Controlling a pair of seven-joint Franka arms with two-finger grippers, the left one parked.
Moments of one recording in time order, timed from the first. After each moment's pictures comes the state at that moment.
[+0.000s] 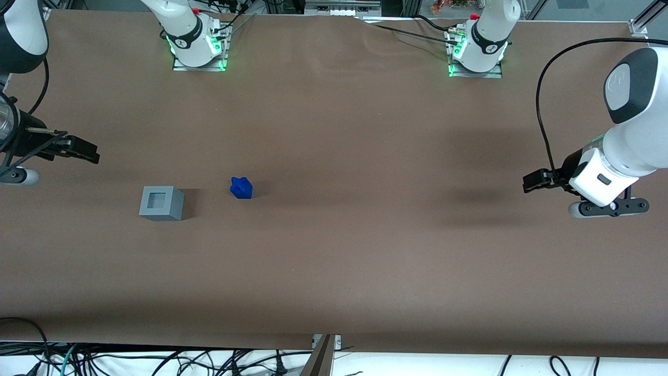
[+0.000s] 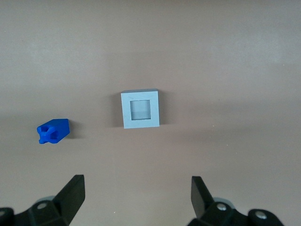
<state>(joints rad) -0.14 0.20 0.16 -1.47 -0.07 1.59 0.07</state>
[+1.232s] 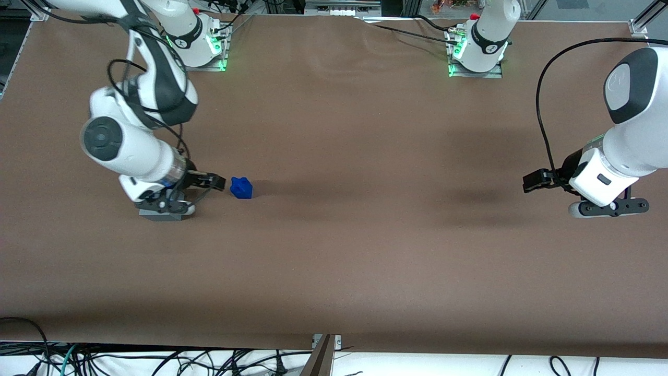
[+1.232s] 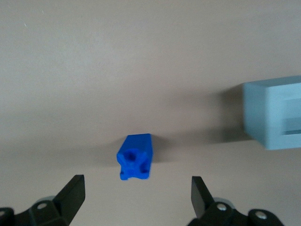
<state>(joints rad) 0.01 0.37 0.32 -1.79 -0.01 2.09 0.45</state>
